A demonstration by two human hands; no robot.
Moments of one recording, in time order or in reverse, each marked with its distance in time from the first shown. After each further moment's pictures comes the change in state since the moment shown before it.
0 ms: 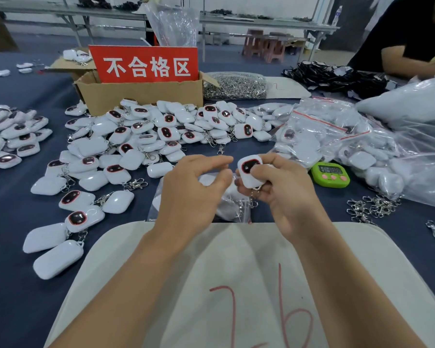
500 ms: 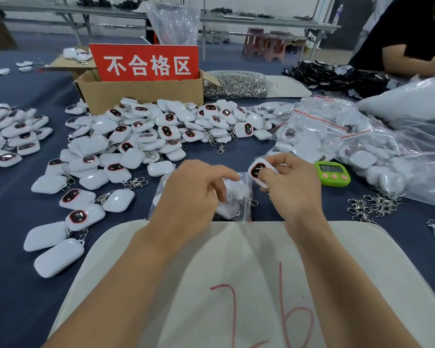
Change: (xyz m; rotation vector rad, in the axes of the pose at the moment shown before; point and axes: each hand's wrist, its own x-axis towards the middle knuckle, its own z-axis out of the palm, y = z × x) left_hand 0.002 -0.006 -0.010 0.196 -0.192 0.249; right_hand 0.012 0.013 -0.009 -0.459 0.308 -0.168
